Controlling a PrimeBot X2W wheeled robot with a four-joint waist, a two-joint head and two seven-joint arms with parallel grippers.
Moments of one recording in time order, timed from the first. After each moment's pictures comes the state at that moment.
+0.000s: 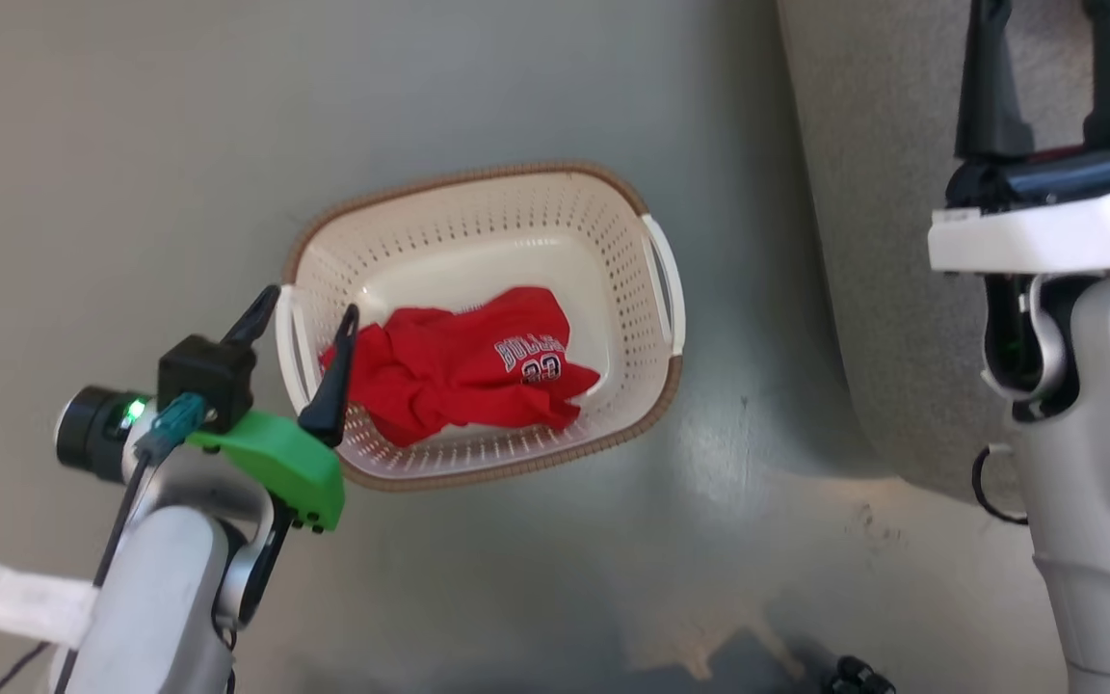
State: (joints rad) left arm -0.33 0.24 -0.40 0.16 -0.35 -0.01 -0.04; right arm -0.48 -0.12 0.12 0.01 0.22 -0.02 -0.25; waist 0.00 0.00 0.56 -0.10
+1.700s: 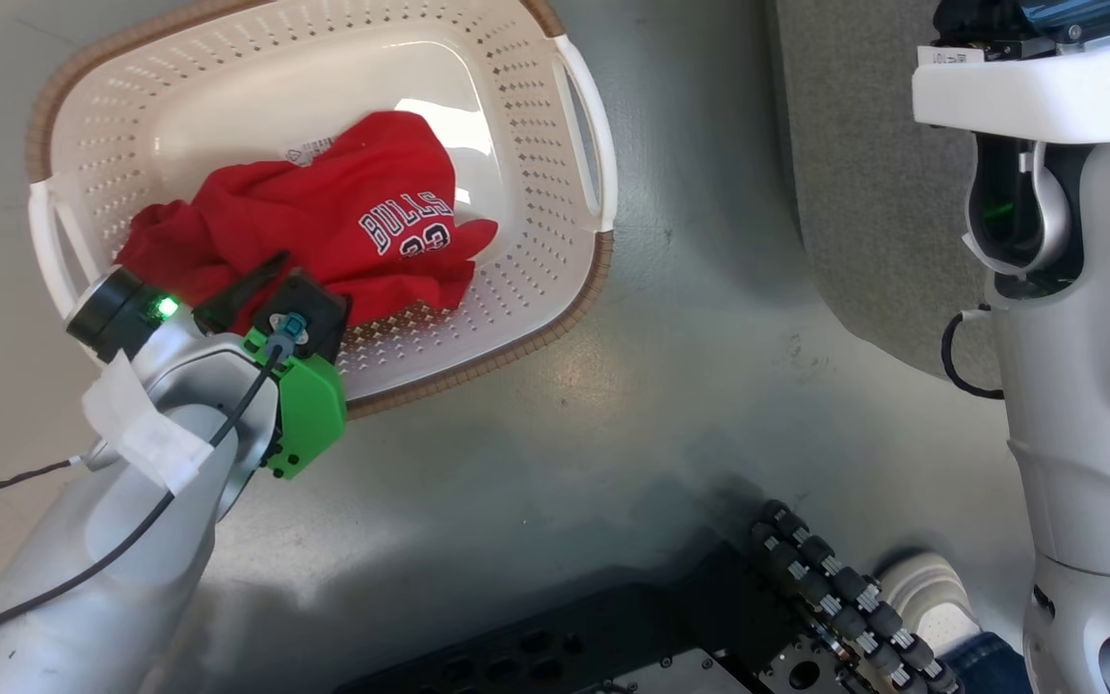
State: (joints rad) left arm -0.68 0.28 -0.69 0.58 -0.09 -0.12 0.03; right arm -0.73 -0.07 0.17 -0.02 0.21 -0.01 -0.26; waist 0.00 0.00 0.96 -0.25
